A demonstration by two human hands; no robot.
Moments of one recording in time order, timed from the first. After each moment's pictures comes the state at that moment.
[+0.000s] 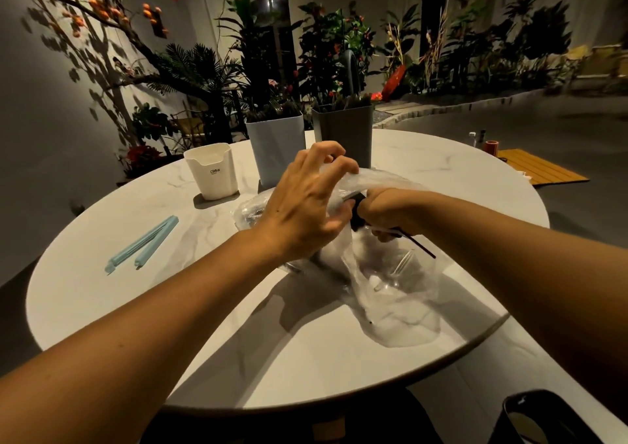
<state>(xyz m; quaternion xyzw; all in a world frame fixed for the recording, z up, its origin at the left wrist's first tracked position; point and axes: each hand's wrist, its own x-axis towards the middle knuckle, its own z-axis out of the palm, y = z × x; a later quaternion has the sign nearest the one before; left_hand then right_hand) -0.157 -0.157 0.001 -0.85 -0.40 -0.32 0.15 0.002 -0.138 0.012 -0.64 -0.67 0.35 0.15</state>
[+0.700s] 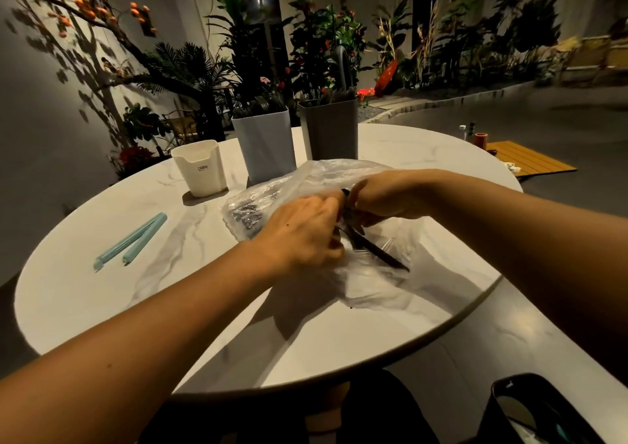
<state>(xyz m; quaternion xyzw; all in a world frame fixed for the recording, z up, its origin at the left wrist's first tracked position) -0.136 -0.198 -0.005 -0.86 -0.49 -0.08 0.10 0.023 -0.146 0.019 -0.59 -0.70 0.37 0.14</state>
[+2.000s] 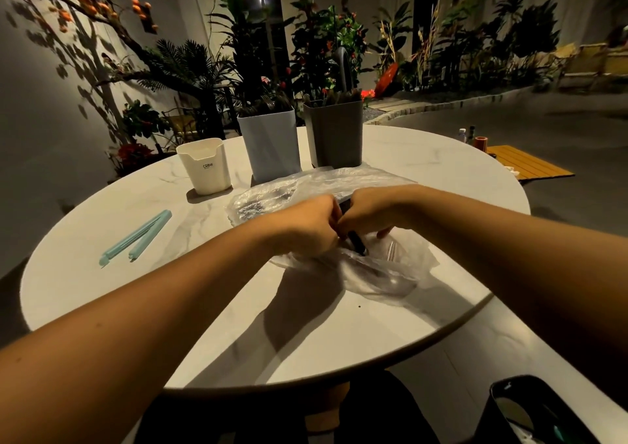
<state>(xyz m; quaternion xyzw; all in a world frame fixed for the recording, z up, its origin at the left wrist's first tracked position) -0.134 -0.185 0.011 -0.76 -0.60 -0.08 -0.23 -0.003 -0.157 0.015 -0.60 -0.74 0.30 0.04</state>
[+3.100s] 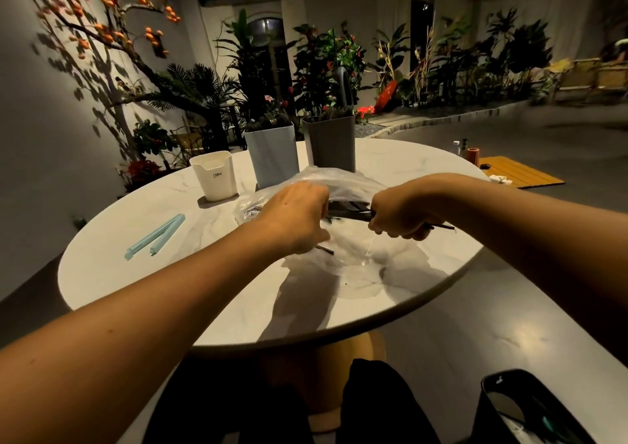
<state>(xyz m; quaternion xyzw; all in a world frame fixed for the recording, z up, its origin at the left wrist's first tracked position) -0.132 -0.238 0.025 -0.81 -0.58 -0.11 0.05 0.035 -0.218 0.037 -0.66 -0.71 0.24 -0.02</state>
